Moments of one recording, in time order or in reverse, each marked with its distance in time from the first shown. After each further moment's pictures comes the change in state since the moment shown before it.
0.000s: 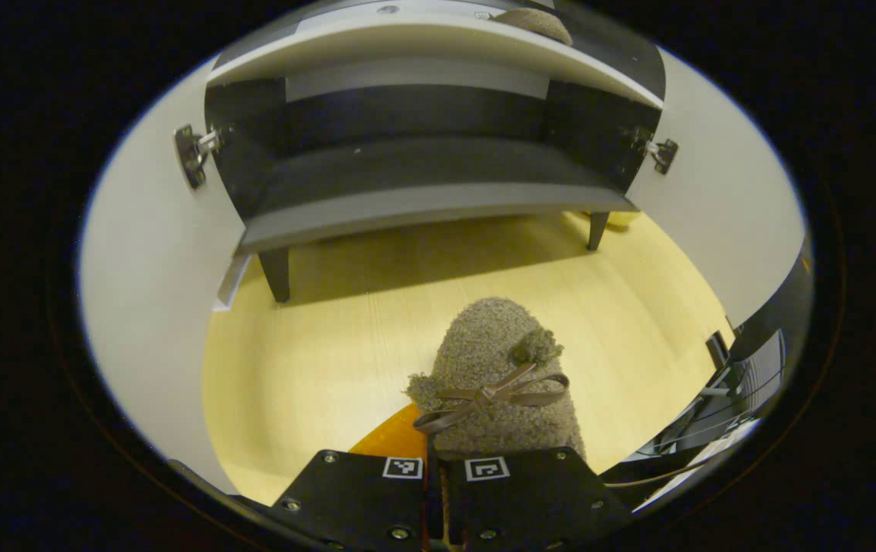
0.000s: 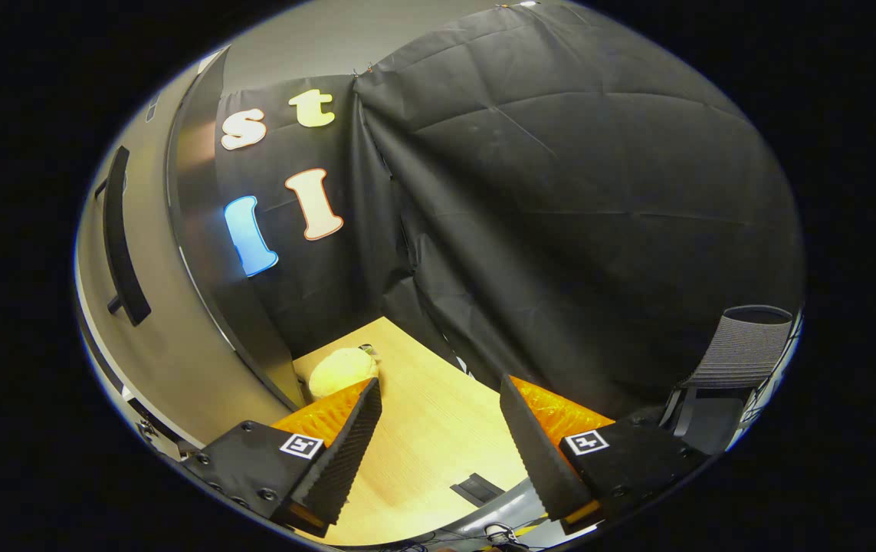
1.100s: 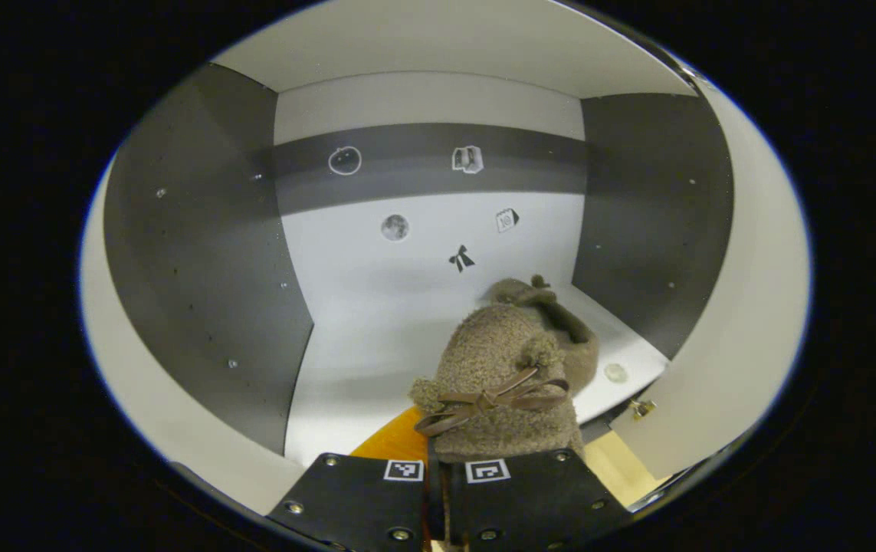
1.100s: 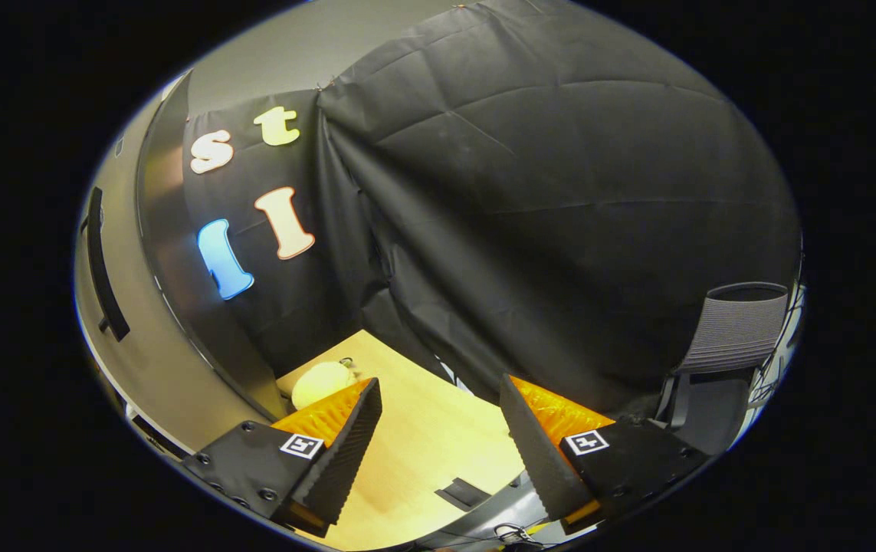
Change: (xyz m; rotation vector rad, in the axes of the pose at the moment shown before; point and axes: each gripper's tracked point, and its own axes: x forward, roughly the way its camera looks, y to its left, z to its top) left arm -0.029 0.046 0.249 0.052 -0.429 0.119; right arm -0.007 -0.050 0.000 0.092 -0.038 -0.087
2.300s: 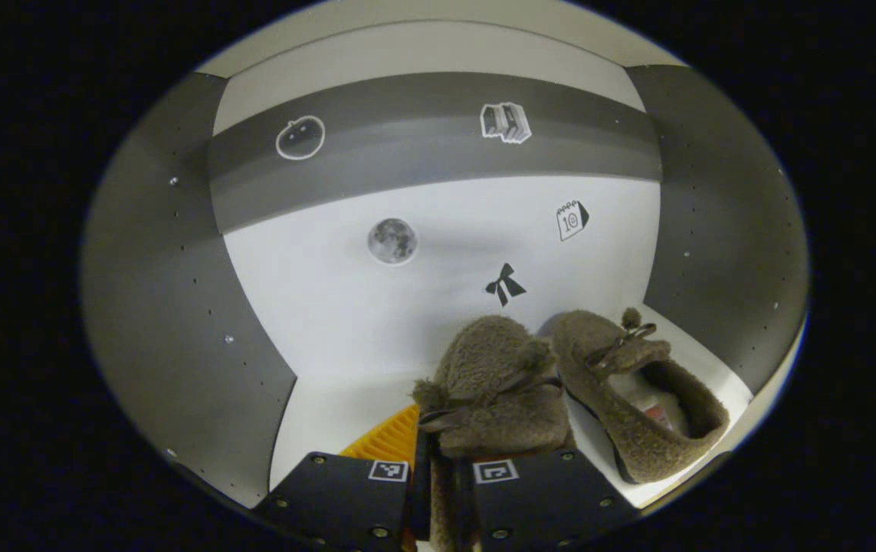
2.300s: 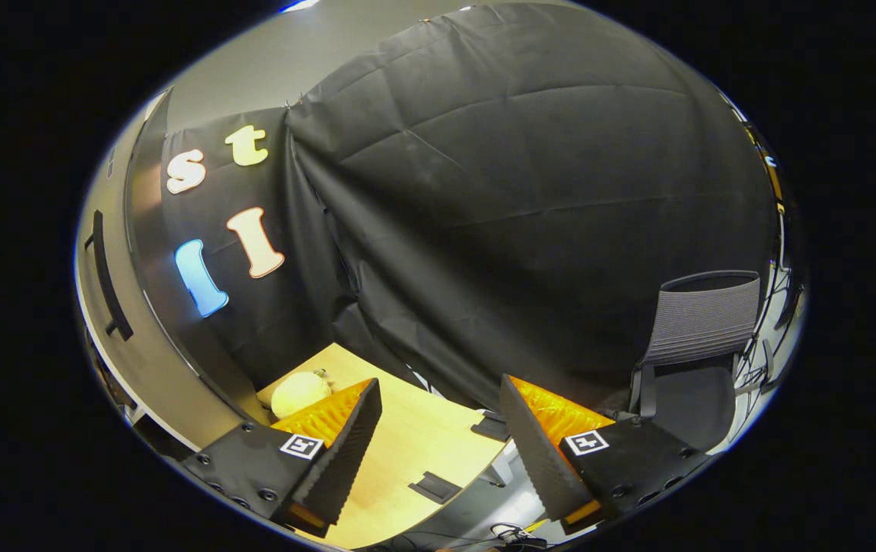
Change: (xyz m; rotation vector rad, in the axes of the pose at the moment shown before) left arm 0.130 0.020 0.021 0.059 0.003 0.082; right arm -0.035 -0.036 -0.007 0.046 -0.040 -0.098
